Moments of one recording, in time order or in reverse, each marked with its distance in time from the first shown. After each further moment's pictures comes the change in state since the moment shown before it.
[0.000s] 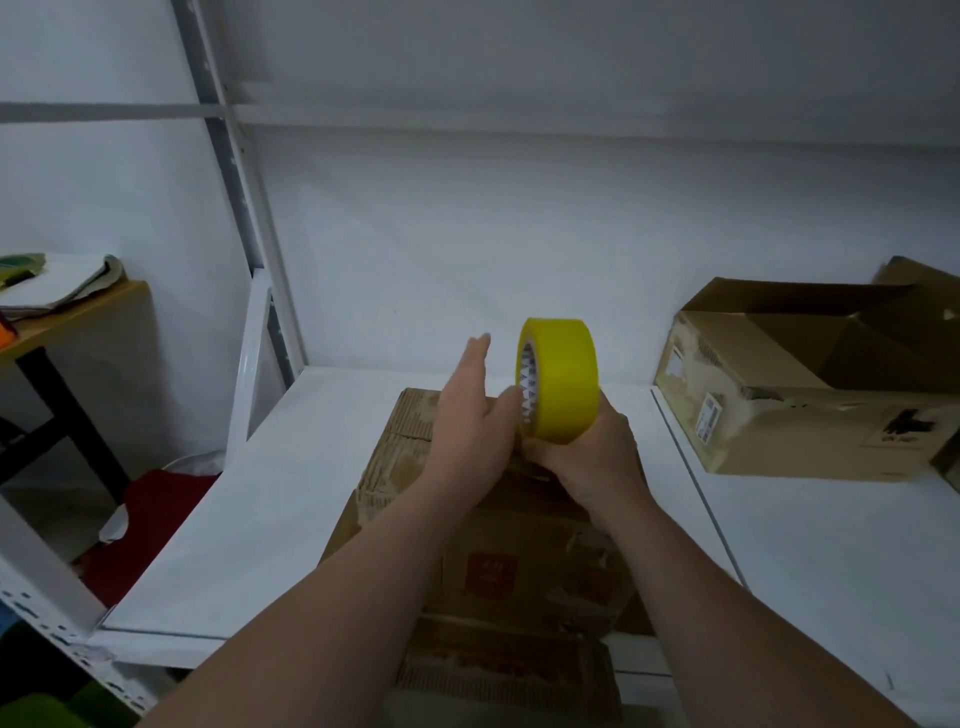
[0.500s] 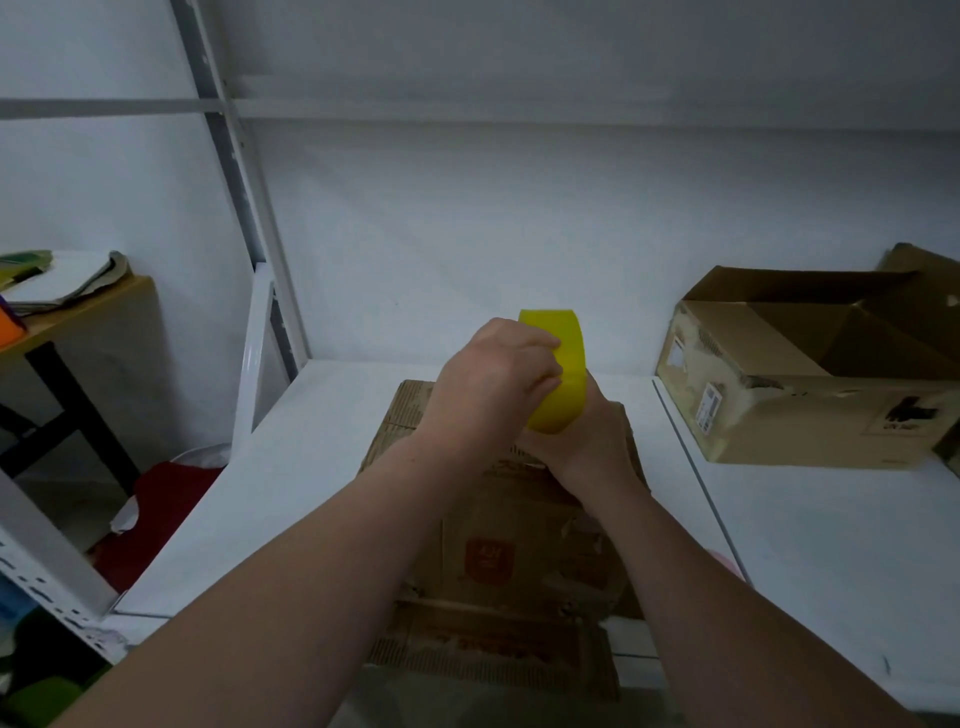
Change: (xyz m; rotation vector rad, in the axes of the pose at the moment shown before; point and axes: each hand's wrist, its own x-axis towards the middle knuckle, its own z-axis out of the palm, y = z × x) left_hand 0.015 0.018 -0.010 0.504 0.059 0.790; right_hand 0.007 0.007 0.006 -0.116 0.001 -0.065
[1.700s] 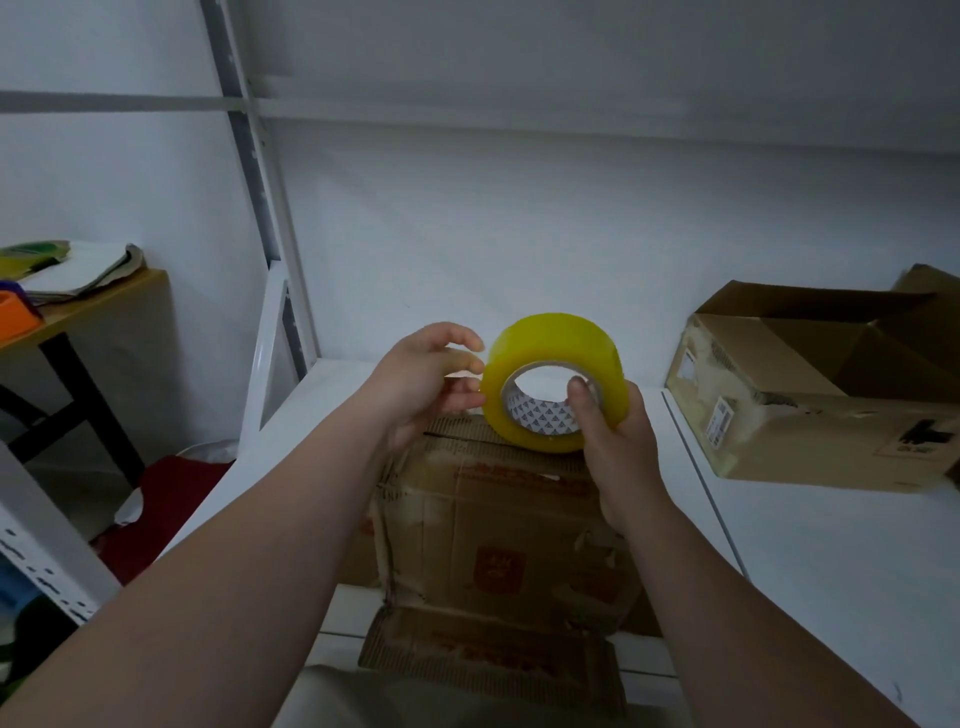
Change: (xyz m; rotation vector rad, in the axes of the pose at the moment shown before) left_hand -0.004 -0.044 -0.040 -1.088 -0.113 -1.138; right_hand 0.002 0.005 -0.001 0.381 0.114 0.171
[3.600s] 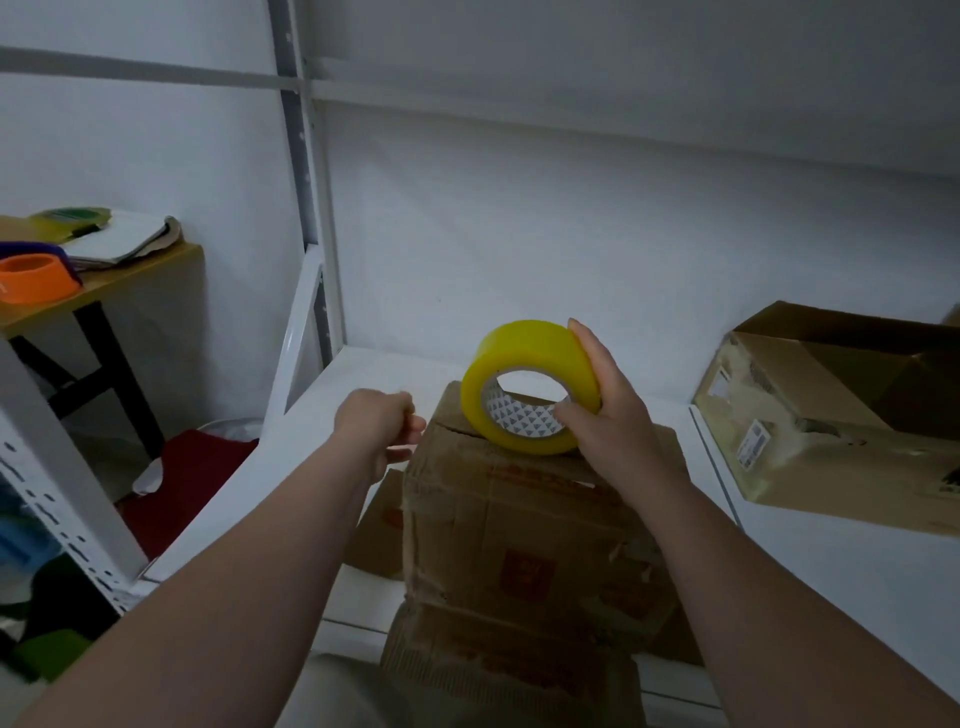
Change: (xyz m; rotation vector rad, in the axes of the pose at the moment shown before) left_hand -0.002 -0.044 -0.066 0.094 0.450 -0.287; right_hand 0.001 -0.038 0.033 -0.398 -0.302 -0.199
